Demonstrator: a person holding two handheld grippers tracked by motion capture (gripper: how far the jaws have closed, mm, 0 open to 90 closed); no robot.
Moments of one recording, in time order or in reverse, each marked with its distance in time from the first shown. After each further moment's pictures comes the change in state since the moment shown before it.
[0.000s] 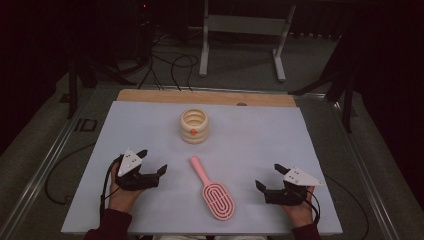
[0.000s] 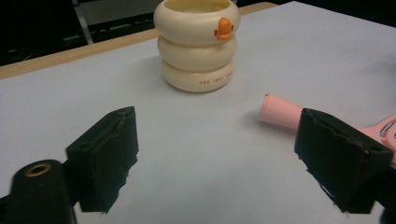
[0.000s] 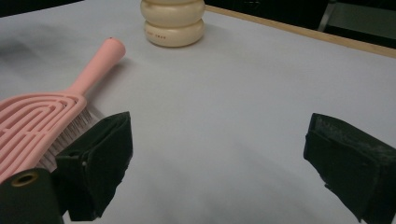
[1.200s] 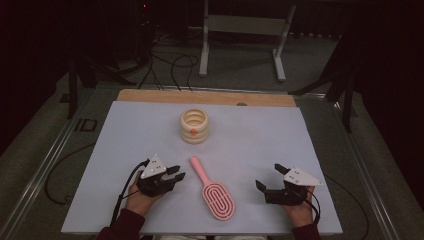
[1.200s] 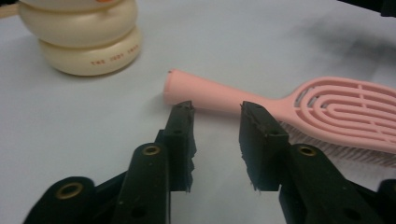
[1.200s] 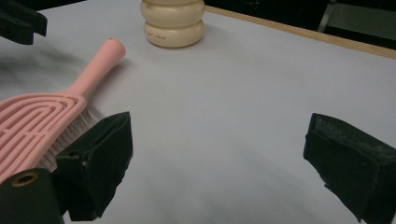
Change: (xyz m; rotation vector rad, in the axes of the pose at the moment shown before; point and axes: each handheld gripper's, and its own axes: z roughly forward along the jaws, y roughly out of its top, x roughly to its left) left arm -0.038 -0.005 0.033 0.101 -0.276 0.048; right arm 0.000 0.000 0.000 -0.001 -0.002 -0.002
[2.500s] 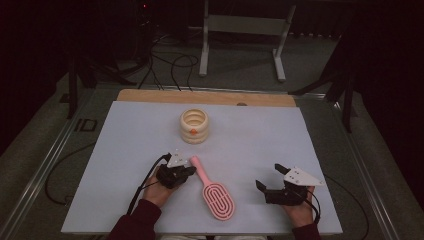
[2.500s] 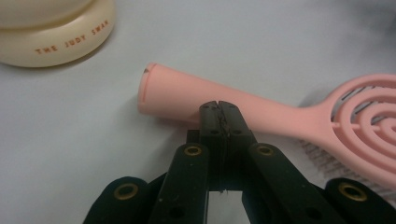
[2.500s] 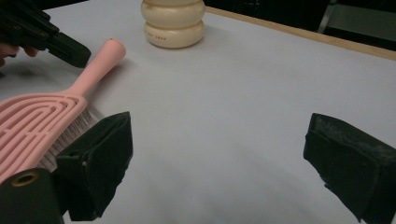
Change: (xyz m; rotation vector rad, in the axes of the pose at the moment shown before) left arm -0.001 0.018 0.059 0.160 0.011 -0.004; right arm 0.000 0.000 -0.001 -0.001 0.001 -0.003
